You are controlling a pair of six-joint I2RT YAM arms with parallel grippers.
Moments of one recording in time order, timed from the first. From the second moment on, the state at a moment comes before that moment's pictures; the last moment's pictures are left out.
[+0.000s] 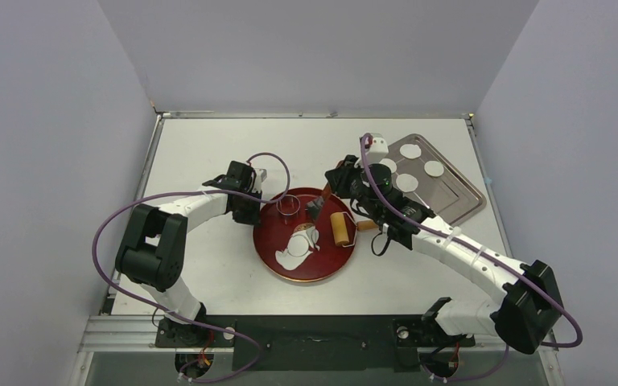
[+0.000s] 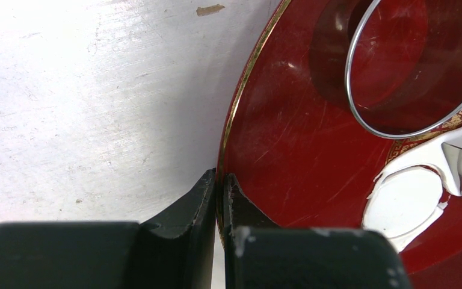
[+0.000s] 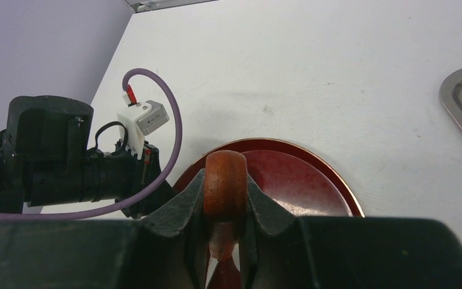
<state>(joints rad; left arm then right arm) -0.35 1.68 0.97 -0.43 0.12 -0.19 0.72 1.26 0.94 0.04 0.23 0.54</state>
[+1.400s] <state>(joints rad) -0.35 1.68 0.97 -0.43 0.13 -0.19 0.72 1.13 0.98 -0.21 0.06 0.51</state>
